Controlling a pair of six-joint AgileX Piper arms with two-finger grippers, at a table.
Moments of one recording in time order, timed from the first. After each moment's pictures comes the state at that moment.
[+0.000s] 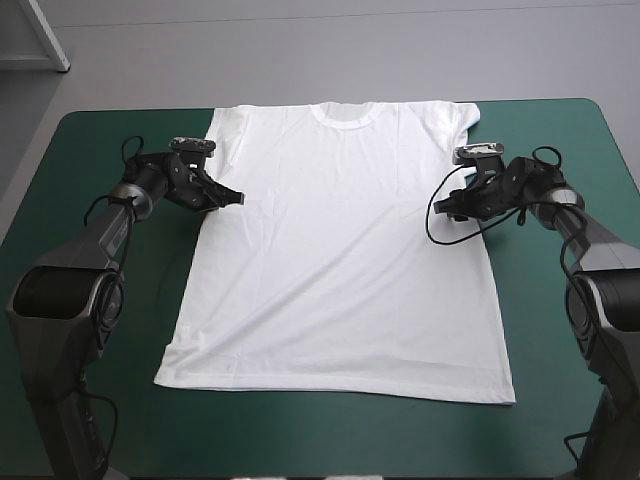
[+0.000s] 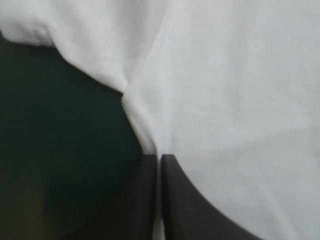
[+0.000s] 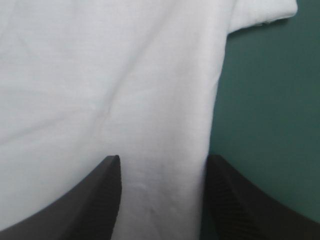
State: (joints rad) left arm -0.10 2.07 -1.62 -0.17 0.68 0.21; right arm 0.06 1.98 -1.46 0.32 0.60 -0.37
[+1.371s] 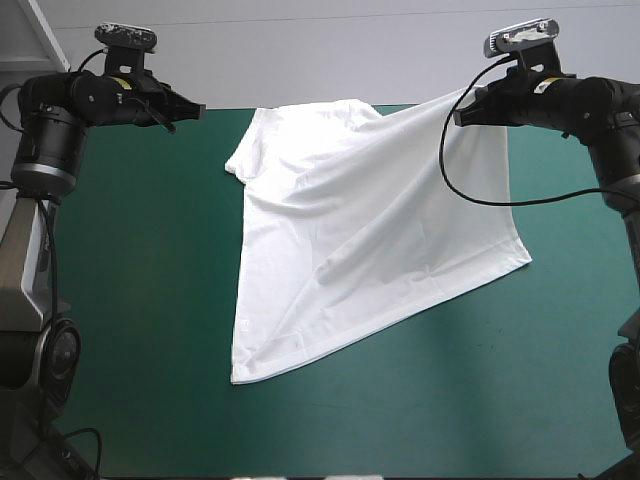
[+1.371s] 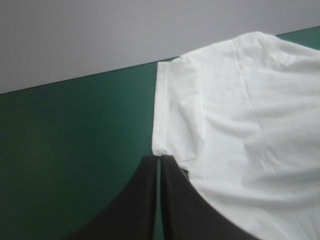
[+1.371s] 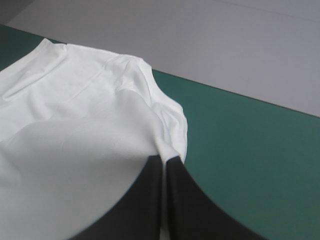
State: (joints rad) left arm -0.07 1.77 -1.99 -0.20 0.95 0.27; right arm 0.06 1.65 -1.81 0.35 0.80 -0.42
